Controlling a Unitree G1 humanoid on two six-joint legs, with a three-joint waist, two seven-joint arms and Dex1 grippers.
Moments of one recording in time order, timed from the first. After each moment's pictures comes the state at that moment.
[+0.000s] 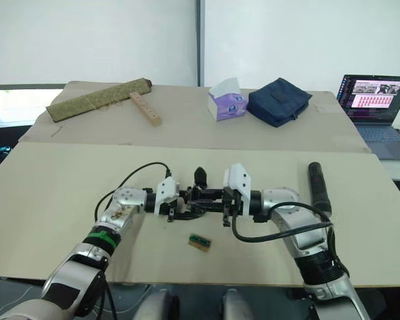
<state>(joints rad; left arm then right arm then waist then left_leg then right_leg) -0.65 0.29 -0.20 0.71 -0.08 -0.25 -1.26 -0.42 -0.48 0.19 -0.13 0.39 0.29 1.09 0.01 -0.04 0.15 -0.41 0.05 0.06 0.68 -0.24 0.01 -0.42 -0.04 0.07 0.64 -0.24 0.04</state>
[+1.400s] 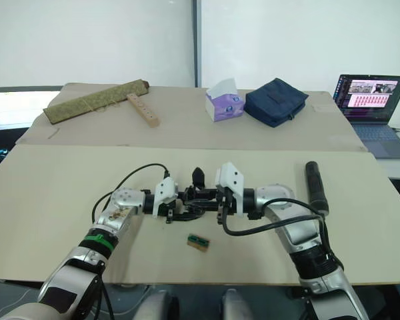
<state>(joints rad) -0.62 0.31 -0.22 0.64 -0.08 -0.17 -1.25 -0.47 -0.47 0.23 -0.13 0.36 0.38 1.06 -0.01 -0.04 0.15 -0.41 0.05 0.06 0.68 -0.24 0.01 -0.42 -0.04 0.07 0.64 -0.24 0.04</state>
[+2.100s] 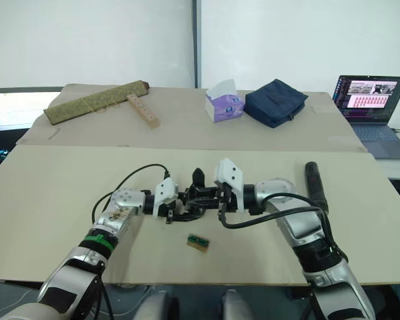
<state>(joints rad) -0.62 0.31 -0.22 0.65 -0.08 -0.18 -1.24 -0.52 -0.52 0.26 -0.14 0.37 0.46 1.07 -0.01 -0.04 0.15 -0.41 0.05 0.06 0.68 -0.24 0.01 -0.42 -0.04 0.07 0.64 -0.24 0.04</state>
